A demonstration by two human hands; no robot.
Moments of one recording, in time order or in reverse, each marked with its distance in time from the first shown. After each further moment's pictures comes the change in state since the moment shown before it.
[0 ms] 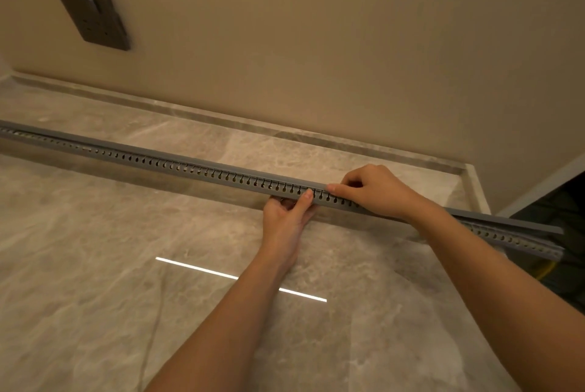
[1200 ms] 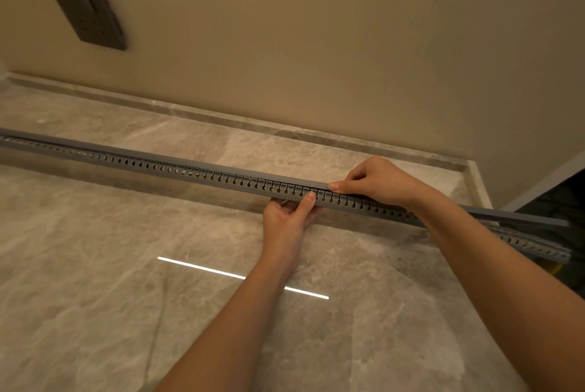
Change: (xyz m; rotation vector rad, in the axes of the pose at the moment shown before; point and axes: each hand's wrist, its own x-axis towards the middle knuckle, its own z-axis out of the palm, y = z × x) left_hand -0.006 0.000 -0.002 0.023 0.009 0.021; right_hand 0.011 0.005 -0.008 0.236 -0.077 0.072
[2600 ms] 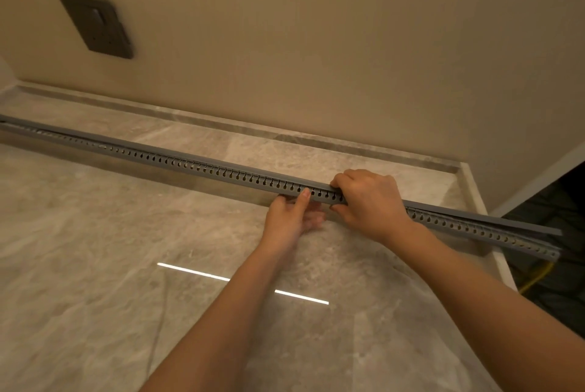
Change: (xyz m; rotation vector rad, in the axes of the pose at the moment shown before) left_hand 0.002 0.012 0.002 0.356 -0.049 -0.143; right_hand -0.032 -0.011 0.040 -0.739 0.479 -0.370
